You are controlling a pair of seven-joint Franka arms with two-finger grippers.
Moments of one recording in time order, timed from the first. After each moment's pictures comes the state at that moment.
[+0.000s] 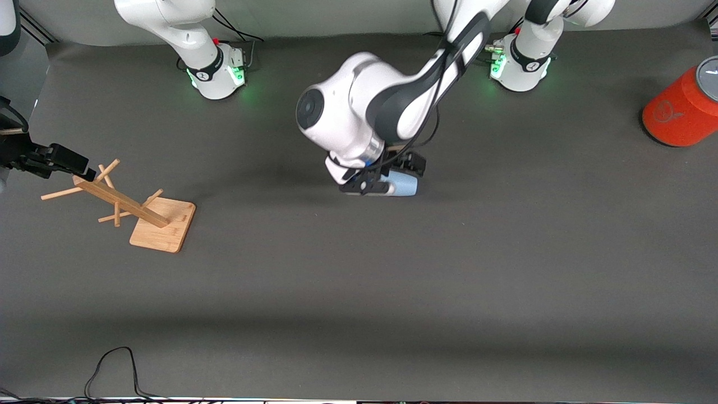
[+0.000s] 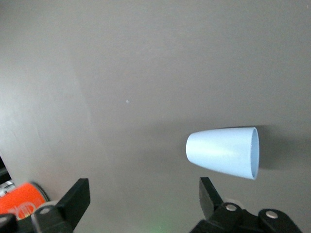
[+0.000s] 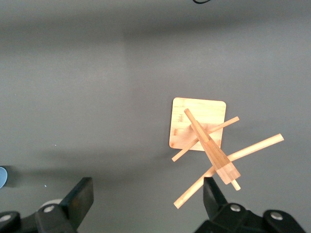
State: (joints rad) left arm -0.83 0.78 -0.05 -1.05 0.36 1.38 -0.55; right arm 0.06 0.02 -0.12 -1.58 0.04 1.61 0.07
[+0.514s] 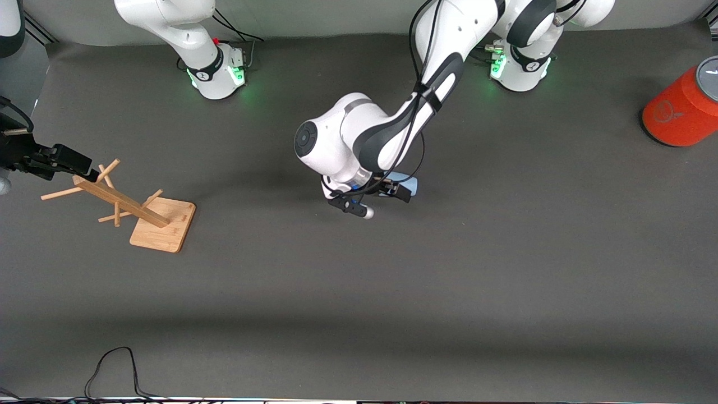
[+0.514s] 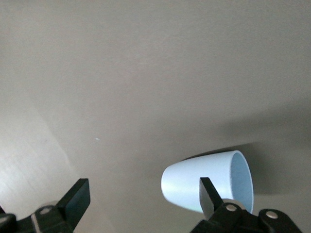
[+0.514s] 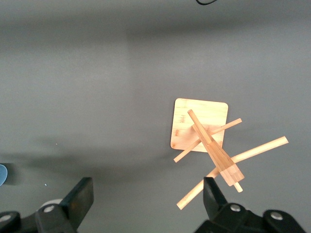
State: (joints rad) left arm -0.85 0.90 -0.05 -1.04 0.37 1.52 -0.45; right arm 0.07 0.02 -0.11 -1.58 0.04 1.61 0.06
